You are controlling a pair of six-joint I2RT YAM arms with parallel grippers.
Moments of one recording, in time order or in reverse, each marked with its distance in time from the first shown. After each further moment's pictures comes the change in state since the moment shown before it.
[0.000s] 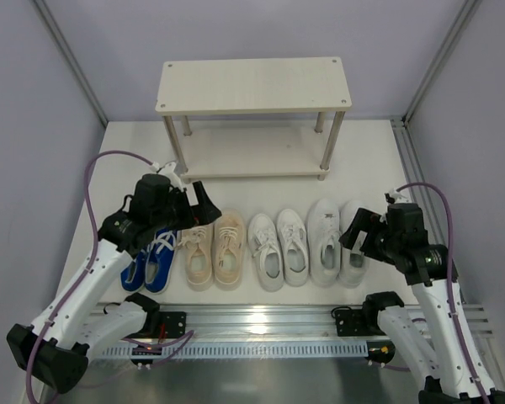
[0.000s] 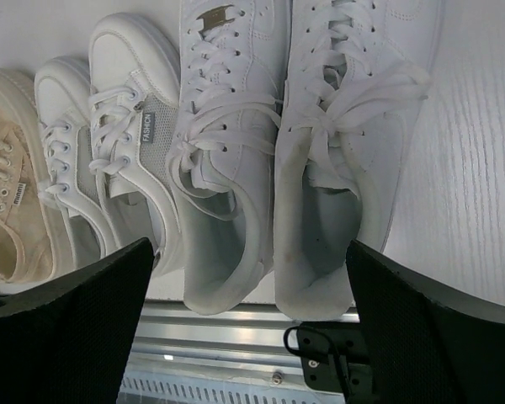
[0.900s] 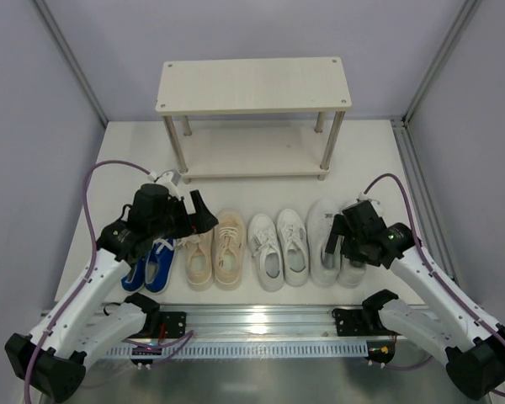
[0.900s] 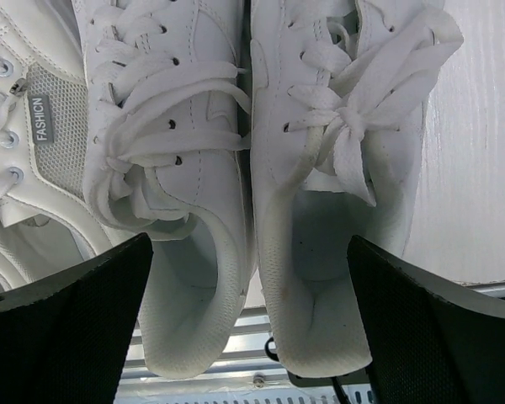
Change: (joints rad) left arm 0.000 -0.069 -0.087 -0.001 -0.021 -0.007; right arm 0.357 0.239 -0.073 0.043 0.327 0.233
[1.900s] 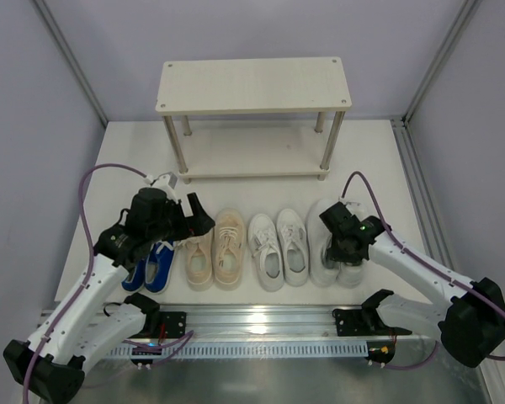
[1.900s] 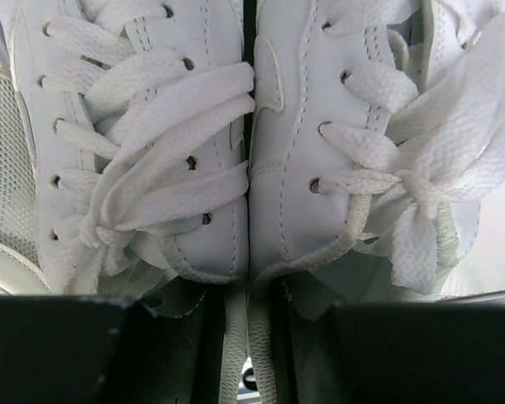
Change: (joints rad) left arm 0.000 -0.041 -0.026 -0.011 -0.038 0.005; right arm 0.105 0.220 -0.047 0.098 0.101 0.000
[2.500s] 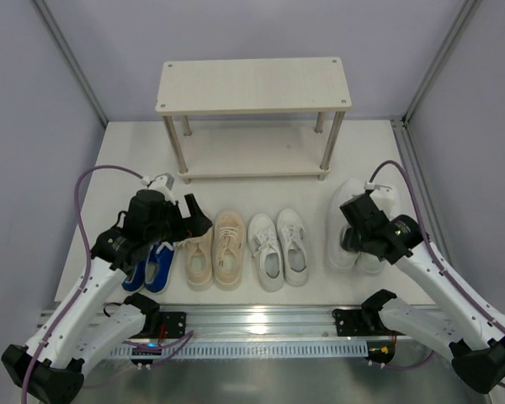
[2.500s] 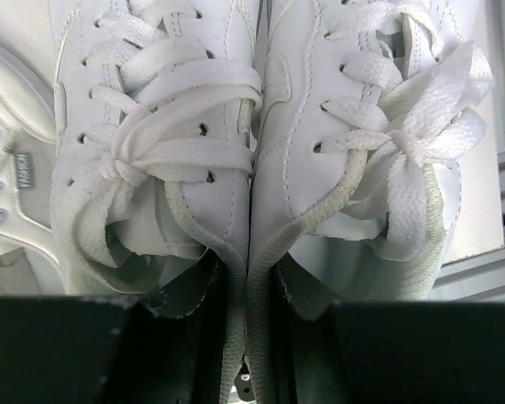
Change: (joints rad) left arm 0.000 -0.027 0.000 -0.021 -0.033 0.003; right arm -0.007 -0.193 0.206 -0.249 0.197 -0.004
